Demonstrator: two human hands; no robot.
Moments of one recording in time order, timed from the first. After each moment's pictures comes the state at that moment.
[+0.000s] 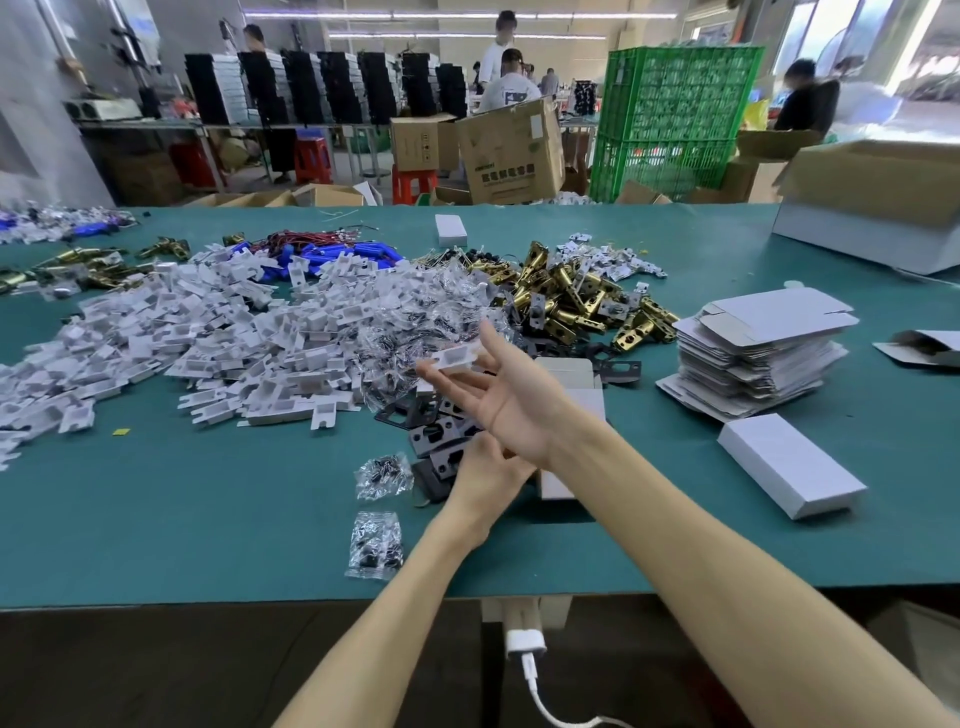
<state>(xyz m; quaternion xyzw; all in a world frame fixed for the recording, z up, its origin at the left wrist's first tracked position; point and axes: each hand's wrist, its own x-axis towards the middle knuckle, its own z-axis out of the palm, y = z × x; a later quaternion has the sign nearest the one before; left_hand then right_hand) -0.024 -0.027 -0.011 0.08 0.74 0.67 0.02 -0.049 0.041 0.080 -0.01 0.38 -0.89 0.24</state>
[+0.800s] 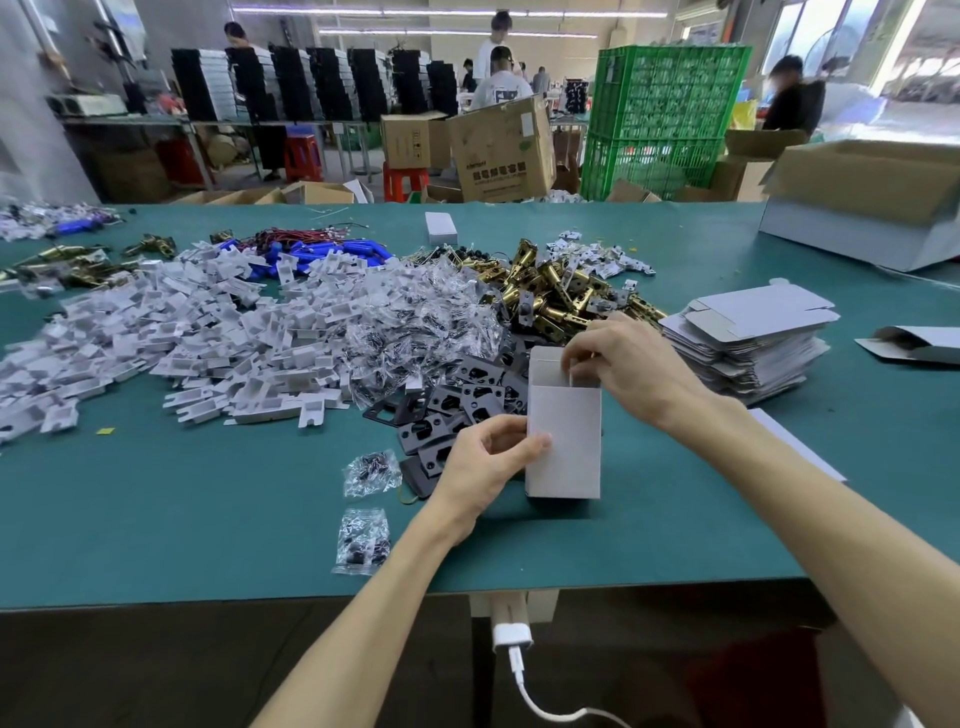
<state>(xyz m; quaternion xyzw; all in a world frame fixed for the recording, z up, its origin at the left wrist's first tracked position) -0.031 -0.029 -0.018 0.09 0.66 0.74 0.04 -0.067 0.161 0.099 -0.22 0.96 -0.12 -0.14</state>
